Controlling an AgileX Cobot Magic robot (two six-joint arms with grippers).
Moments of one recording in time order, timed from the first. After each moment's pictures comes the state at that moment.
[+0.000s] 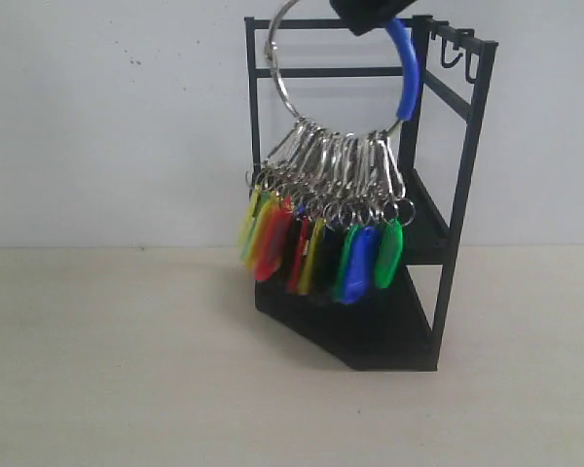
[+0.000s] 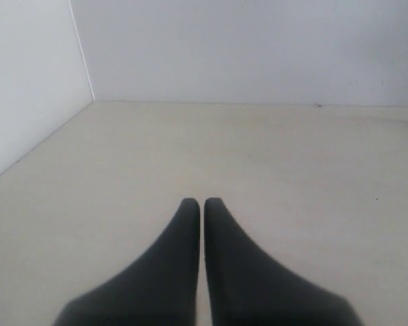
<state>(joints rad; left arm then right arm) -0.02 0.00 0.00 0.46 0.28 -0.41 0.81 1.35 -1.82 0.01 1.24 -0.33</state>
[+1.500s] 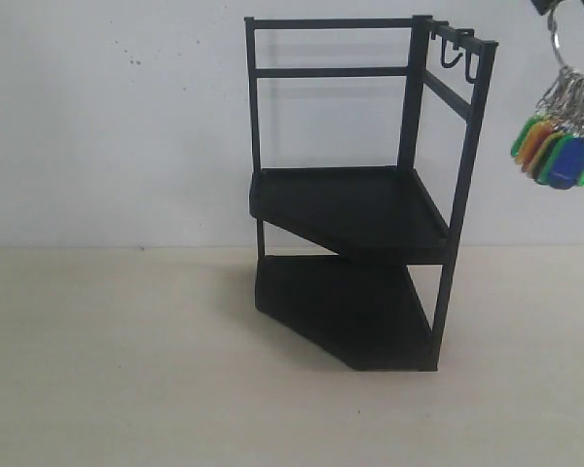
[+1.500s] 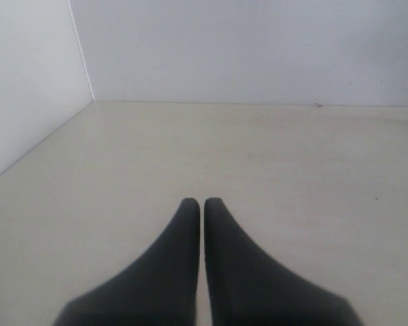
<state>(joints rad) -0.02 0.00 0.00 0.46 0.28 -0.41 0.32 1.52 -1.82 -0.42 1.04 -0.07</state>
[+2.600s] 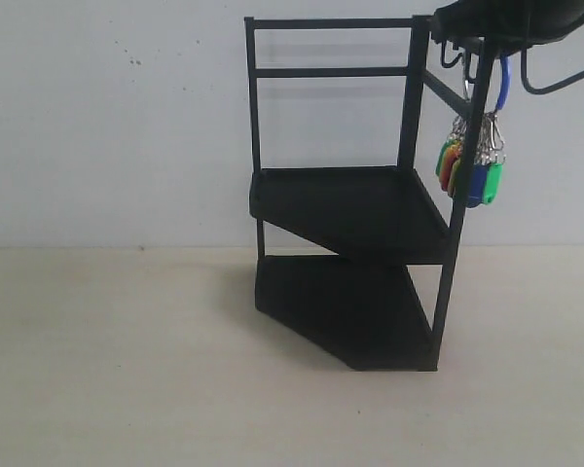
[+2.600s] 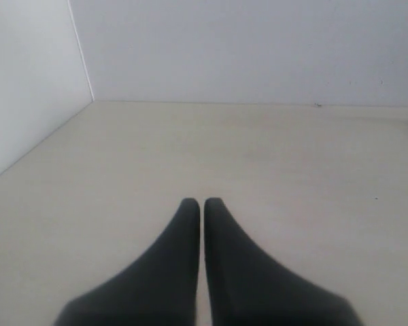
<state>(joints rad) -0.02 0.00 0.00 0.46 0.28 -0.41 0.32 1.67 -1.82 -0.30 0.83 0.14</state>
